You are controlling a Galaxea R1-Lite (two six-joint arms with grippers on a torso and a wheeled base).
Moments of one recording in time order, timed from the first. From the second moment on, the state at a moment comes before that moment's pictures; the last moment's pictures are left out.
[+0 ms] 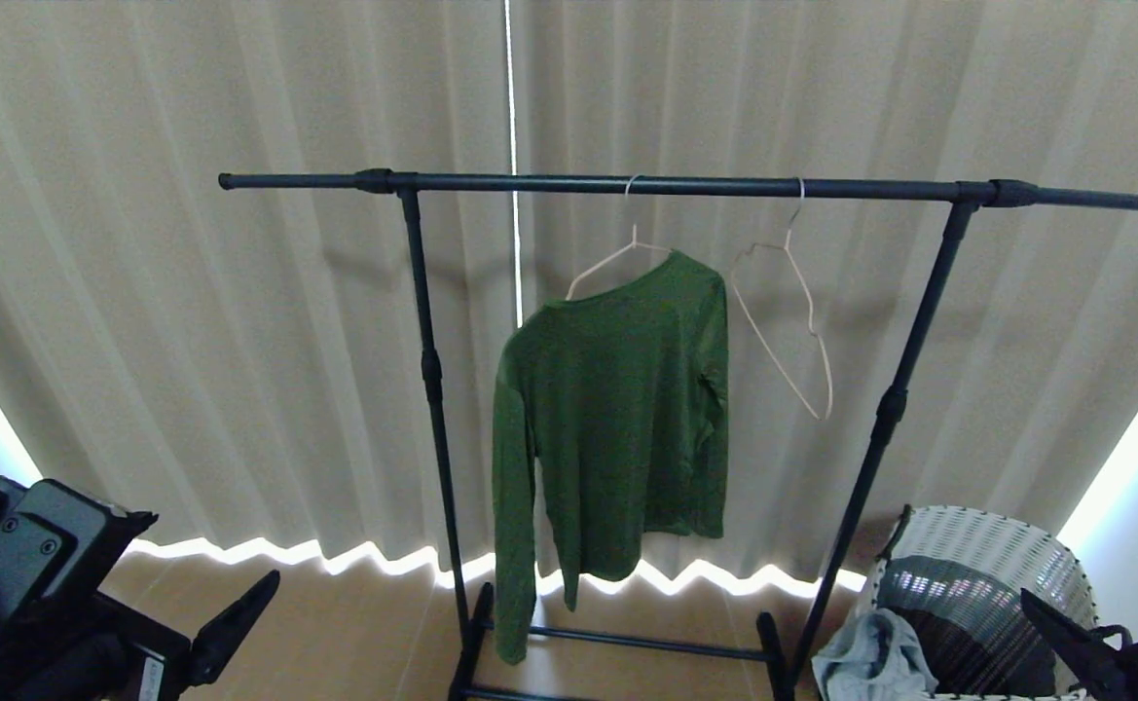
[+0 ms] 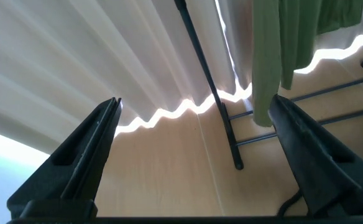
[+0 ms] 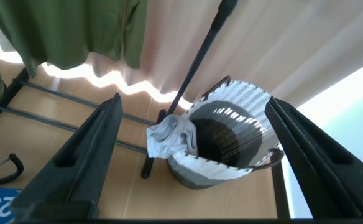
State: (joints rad) left arm -0.33 1.11 -0.17 -0.61 0.21 0.34; right arm 0.22 0.96 -0.18 -0.37 -0.27 -0.17
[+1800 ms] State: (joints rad) left arm -0.33 1.06 -0.16 -0.61 0.21 0.35; right arm 0.23 0.95 -0.14 -0.37 -0.27 -0.18
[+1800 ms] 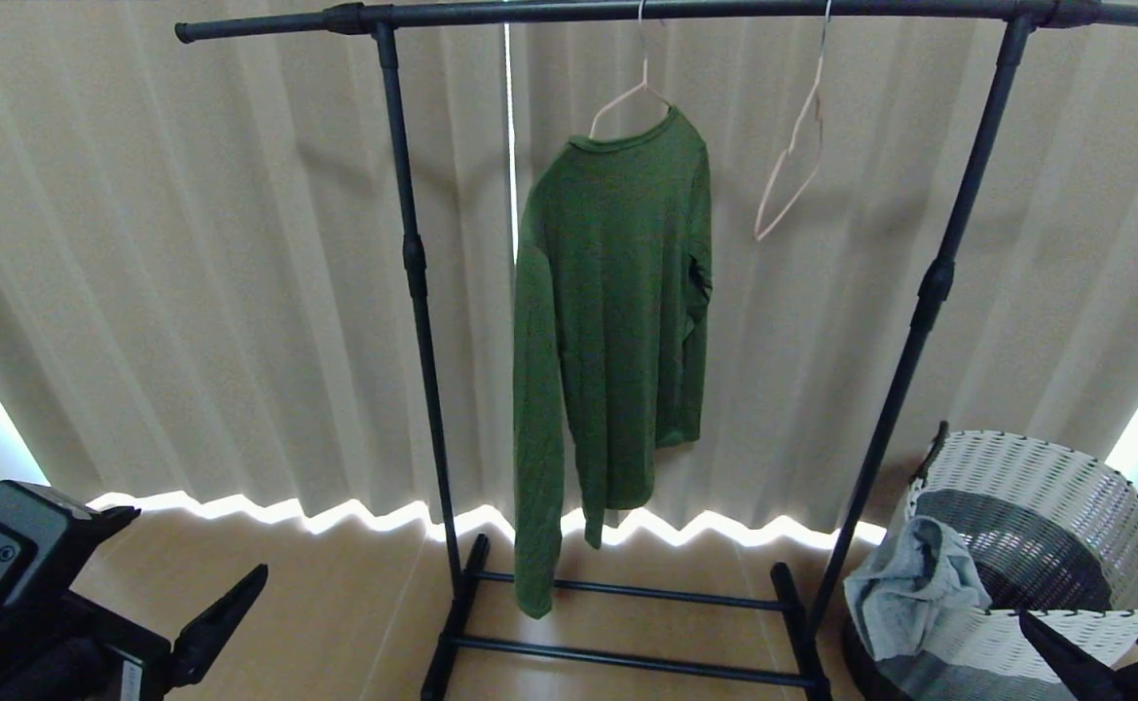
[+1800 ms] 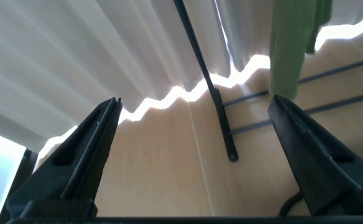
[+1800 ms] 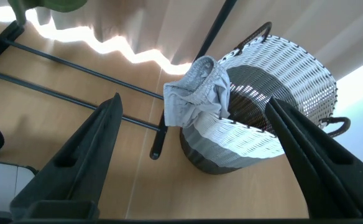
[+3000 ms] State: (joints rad) left arm -0.33 1.06 -0.16 -0.61 0.20 0.34; right arm 0.23 0.95 -0.14 -0.37 -0.27 -0.18
